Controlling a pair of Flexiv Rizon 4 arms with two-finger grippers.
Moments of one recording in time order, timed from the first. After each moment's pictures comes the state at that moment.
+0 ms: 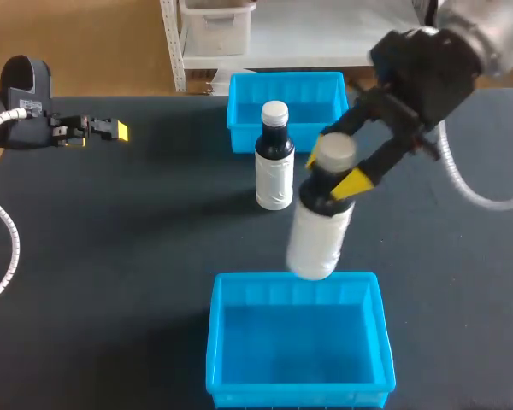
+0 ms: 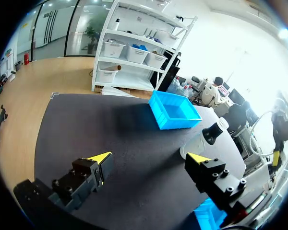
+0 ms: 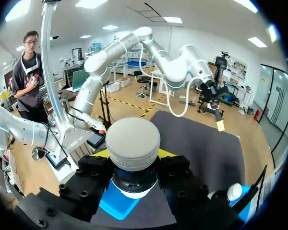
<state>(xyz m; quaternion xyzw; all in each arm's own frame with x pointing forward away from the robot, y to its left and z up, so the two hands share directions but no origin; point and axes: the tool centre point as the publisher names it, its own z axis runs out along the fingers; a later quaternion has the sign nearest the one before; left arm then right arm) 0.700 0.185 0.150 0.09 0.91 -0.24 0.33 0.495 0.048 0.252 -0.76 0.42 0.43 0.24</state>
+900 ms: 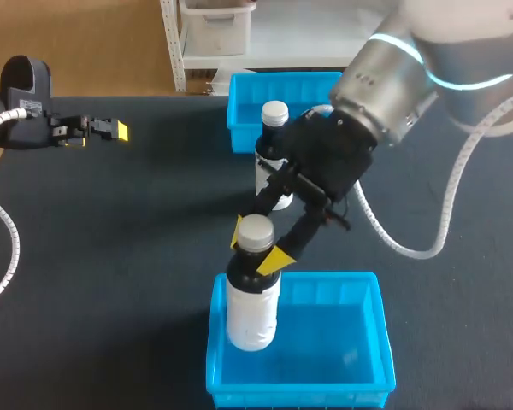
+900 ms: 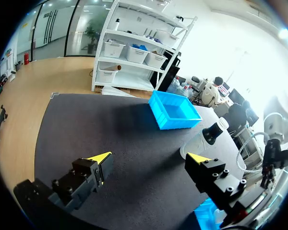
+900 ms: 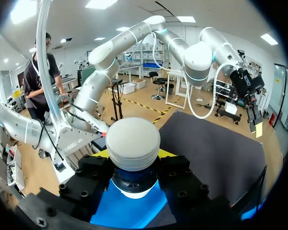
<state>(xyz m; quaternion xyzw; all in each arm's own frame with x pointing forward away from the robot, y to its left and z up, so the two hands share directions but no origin) 0.700 0.185 0.150 0.09 0.91 -0.24 0.33 0.453 0.125 0.179 -0.78 0.38 0.46 0.19</state>
